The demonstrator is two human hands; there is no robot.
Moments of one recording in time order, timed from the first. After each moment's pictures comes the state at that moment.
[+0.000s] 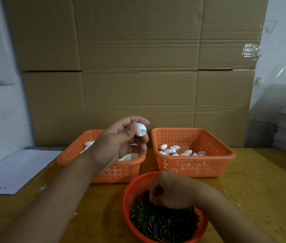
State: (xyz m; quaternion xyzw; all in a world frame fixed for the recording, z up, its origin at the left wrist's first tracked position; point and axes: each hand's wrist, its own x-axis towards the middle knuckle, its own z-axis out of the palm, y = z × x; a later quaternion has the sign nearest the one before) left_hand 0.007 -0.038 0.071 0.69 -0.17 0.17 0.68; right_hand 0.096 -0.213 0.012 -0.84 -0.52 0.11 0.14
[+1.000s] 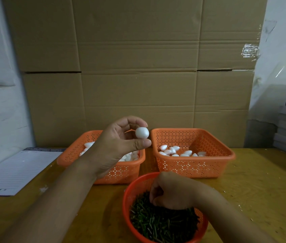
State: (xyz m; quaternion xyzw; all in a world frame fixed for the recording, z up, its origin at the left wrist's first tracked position) left_hand 0.002 -0.045 0.075 0.71 -0.16 0.21 0.65; right_hand 0.097 -0.213 0.011 -0.84 -0.51 0.11 0.15
